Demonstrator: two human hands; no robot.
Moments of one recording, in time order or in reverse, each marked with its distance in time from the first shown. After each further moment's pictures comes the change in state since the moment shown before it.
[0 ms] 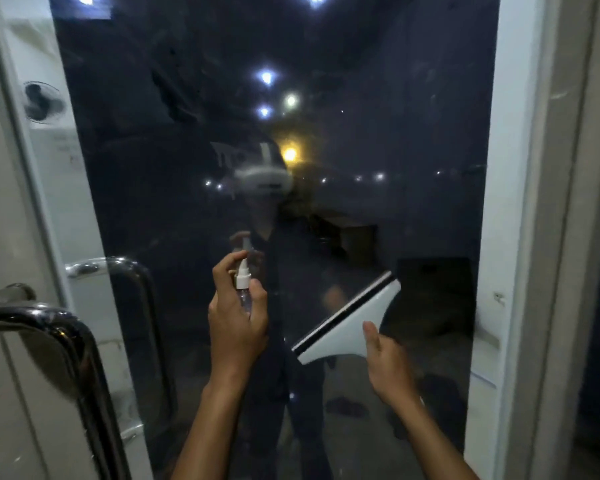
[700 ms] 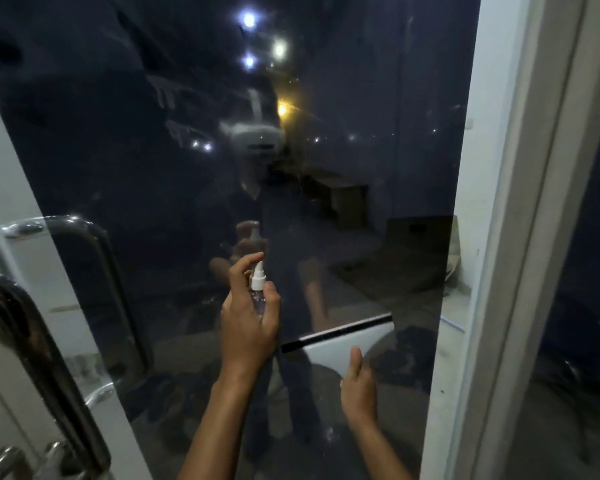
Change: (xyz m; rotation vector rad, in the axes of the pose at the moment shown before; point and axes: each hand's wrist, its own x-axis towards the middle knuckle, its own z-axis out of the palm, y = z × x) left_hand -0.071 -0.003 0.050 0.010 -0.121 -0.078; right_hand -0.053 0.106 0.076 0.348 0.082 0.421
